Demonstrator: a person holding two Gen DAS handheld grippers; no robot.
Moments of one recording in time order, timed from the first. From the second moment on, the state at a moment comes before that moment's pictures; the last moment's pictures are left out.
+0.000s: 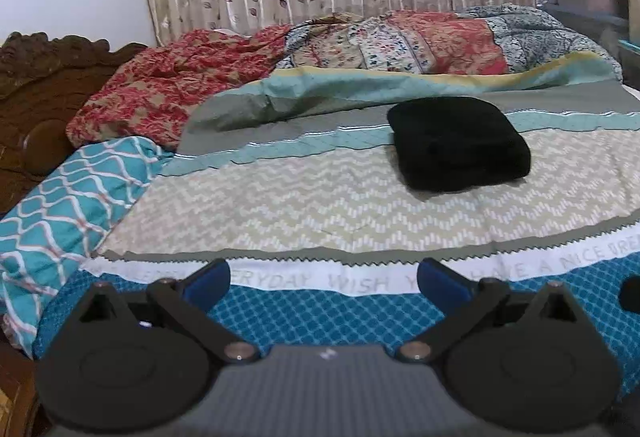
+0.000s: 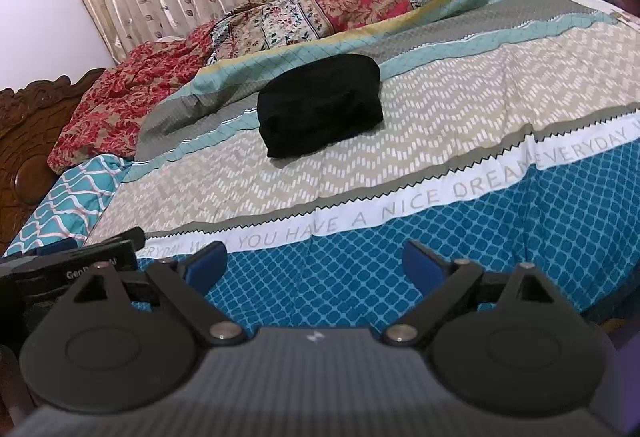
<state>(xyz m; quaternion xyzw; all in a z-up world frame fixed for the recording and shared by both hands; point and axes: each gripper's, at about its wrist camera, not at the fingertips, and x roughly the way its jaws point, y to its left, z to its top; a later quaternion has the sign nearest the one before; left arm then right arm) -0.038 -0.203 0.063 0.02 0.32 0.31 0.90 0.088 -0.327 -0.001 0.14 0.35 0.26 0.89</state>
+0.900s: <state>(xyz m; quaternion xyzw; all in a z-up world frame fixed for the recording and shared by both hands) -0.032 -0.197 0.046 -0.01 0.40 0.27 0.87 0.086 -0.326 -0.002 0.15 0.36 0.25 0.89</state>
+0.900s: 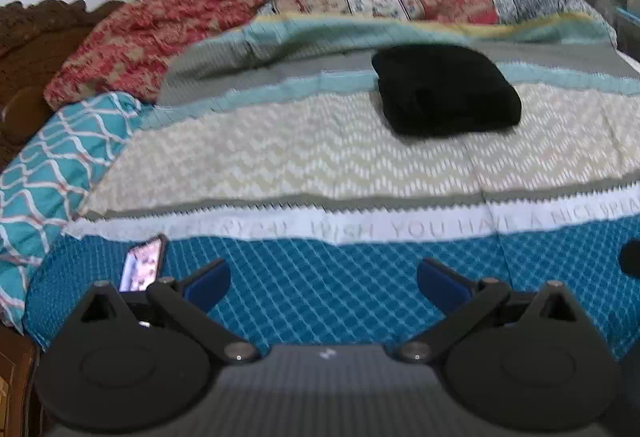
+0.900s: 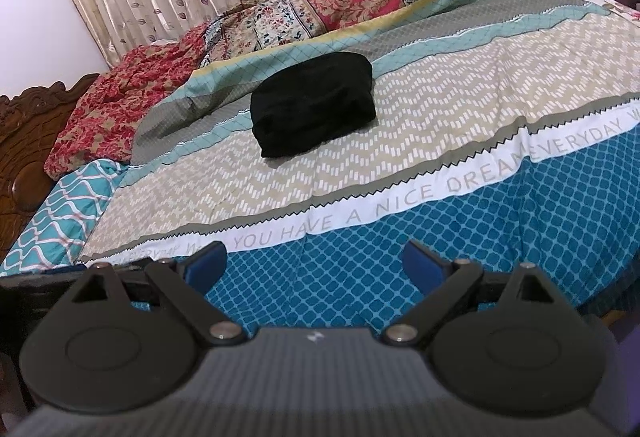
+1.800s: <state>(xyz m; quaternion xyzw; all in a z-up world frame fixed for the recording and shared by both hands) -0.023 -0.205 0.001 -0.03 0.51 0.23 0.83 0.090 -0.318 -0.019 0.15 0.42 0.24 0.86</state>
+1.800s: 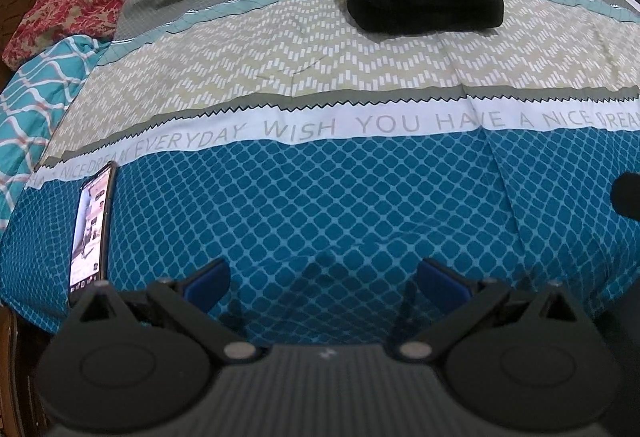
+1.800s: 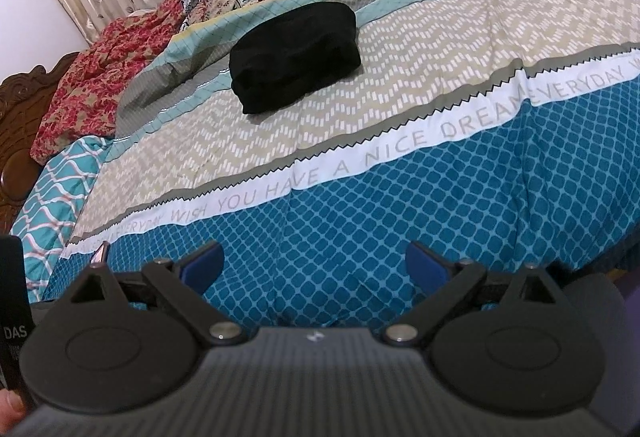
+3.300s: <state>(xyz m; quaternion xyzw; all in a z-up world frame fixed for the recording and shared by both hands) -0.027 -0.196 -0.008 -0.01 0.51 0.27 0.82 0.090 -0.320 -0.021 0.16 0.43 0.24 0.86</state>
